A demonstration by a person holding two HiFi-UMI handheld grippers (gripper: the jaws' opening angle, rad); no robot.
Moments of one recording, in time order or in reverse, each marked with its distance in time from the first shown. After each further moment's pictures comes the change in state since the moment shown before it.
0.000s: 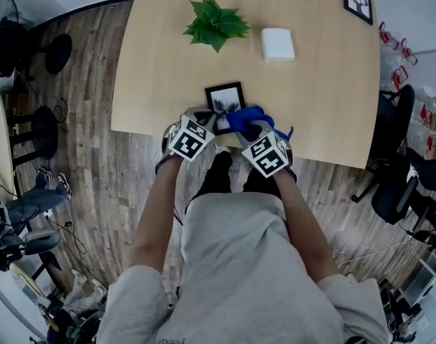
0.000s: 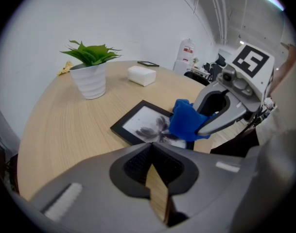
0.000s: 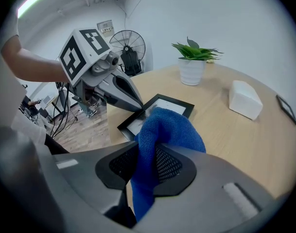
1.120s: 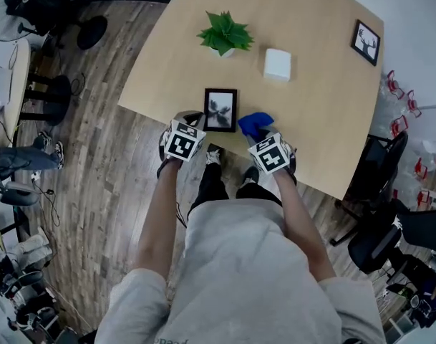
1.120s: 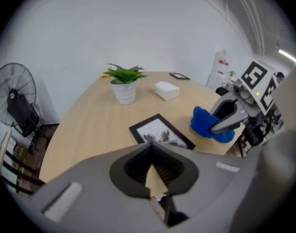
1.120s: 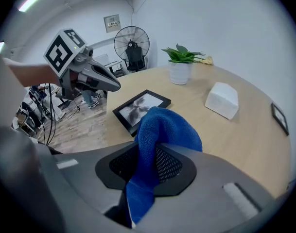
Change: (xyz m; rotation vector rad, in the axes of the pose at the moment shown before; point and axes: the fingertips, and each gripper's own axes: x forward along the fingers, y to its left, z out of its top) left arm -0.048 -0.018 0.014 -0.293 -0.099 0.352; right arm -0.059 -0.055 -0.028 -0.099 0.049 -0.003
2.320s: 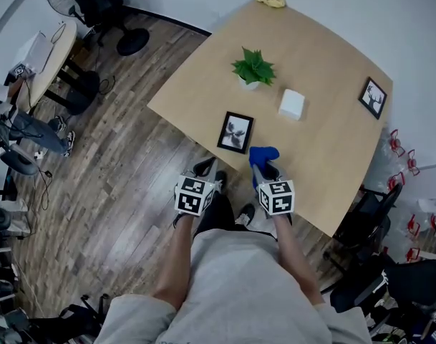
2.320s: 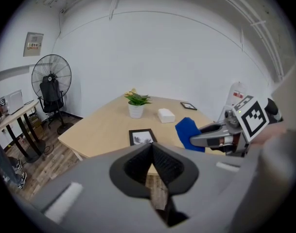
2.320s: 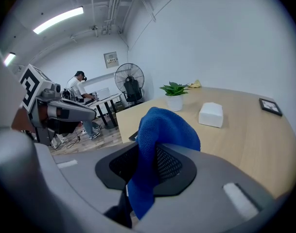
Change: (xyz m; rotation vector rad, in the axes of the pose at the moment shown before) left arm -0.113 -0.080 -0.025 -0.280 -0.298 0.189; right arm -0.073 0.032 0.015 0.110 -0.393 0.003
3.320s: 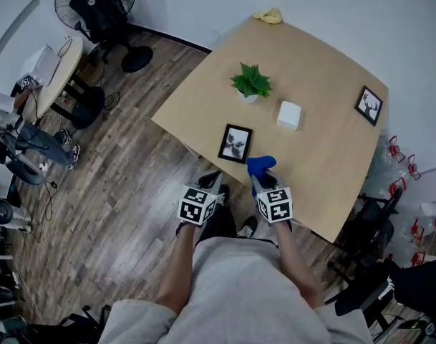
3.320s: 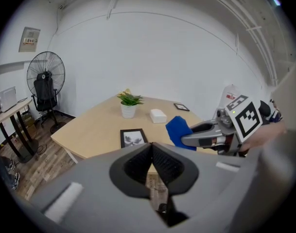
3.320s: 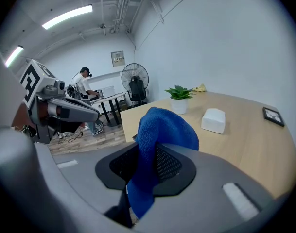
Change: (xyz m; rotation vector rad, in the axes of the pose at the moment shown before) left arm -0.009 -0.025 -0.001 0.003 -0.010 -0.072; right arm -0.012 0.011 0.004 -0.074 -0.008 0.030
